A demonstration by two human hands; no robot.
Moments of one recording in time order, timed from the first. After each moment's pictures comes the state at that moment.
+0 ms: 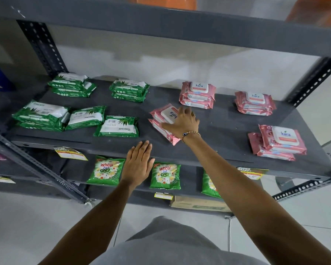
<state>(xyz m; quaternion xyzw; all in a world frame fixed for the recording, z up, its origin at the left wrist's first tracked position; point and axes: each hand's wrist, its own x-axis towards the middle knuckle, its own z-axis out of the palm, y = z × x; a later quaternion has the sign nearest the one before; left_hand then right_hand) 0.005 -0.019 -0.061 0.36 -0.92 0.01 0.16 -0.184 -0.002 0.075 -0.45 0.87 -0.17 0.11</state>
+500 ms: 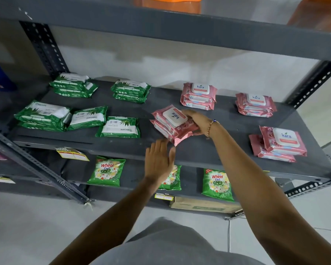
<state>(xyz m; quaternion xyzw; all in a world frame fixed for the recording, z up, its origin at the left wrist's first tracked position) -0.054 0.015 -0.014 0.40 -0.86 -0.15 0.29 -0.230 0.009 0.098 -0.28 0.78 -0.34 0.45</state>
